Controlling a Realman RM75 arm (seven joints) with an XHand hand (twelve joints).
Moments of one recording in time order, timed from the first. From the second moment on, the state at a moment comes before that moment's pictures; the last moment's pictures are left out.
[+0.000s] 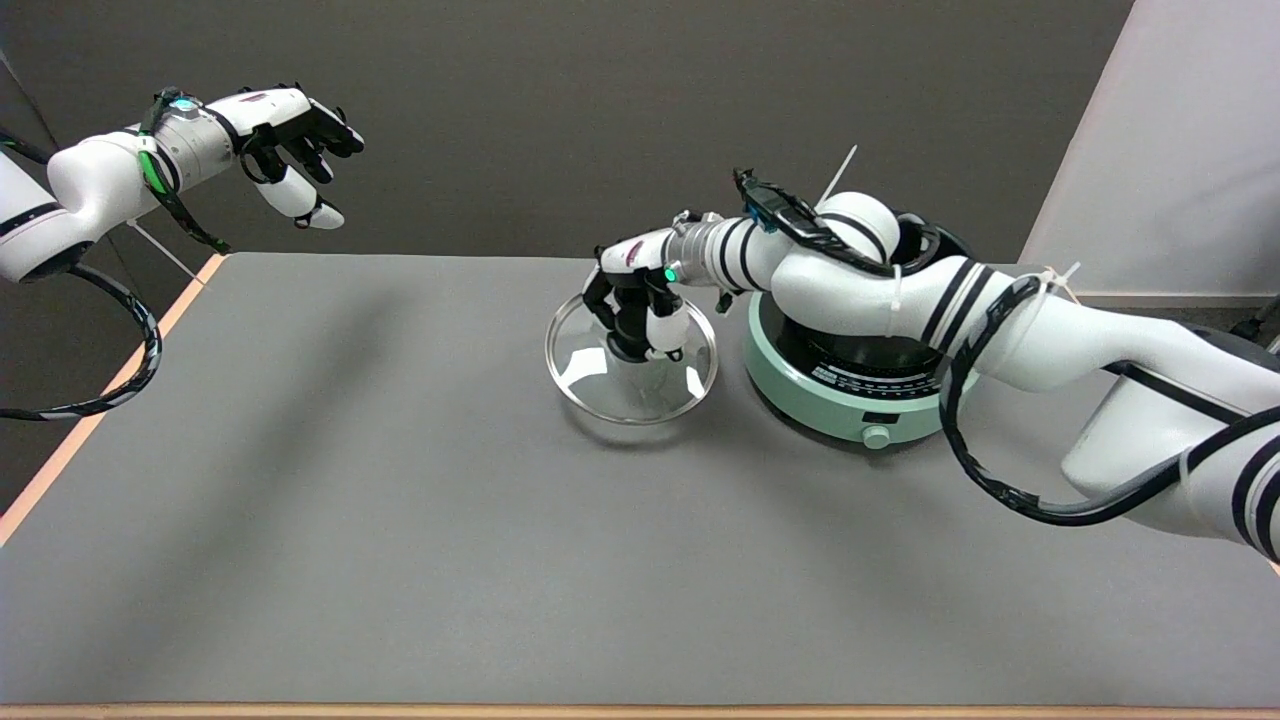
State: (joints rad) arm 1.03 -1.08 -2.59 1.17 0.62 -0.62 0.50
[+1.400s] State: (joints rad) arm 1.04 -1.16 -2.59 0.90 0.60 -0.54 0.51
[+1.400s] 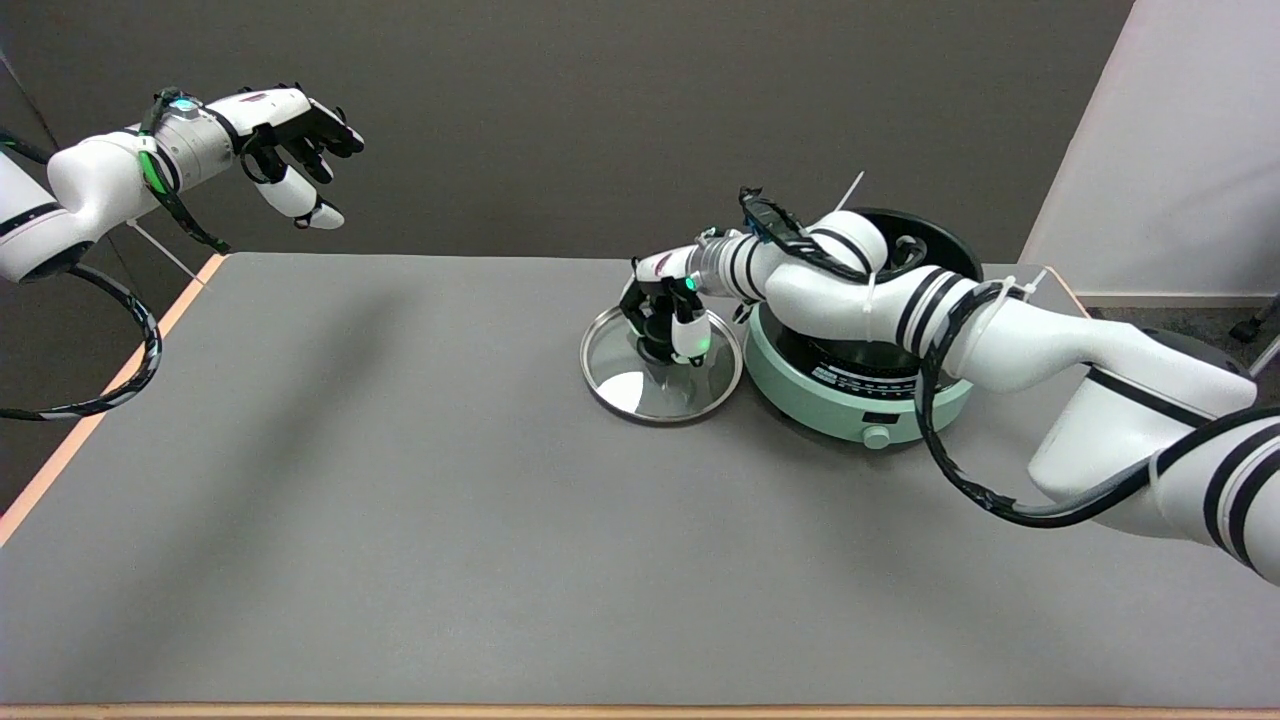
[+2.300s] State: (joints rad) arm 1.05 -1.14 -2.59 0.96 0.60 -0.54 0.47
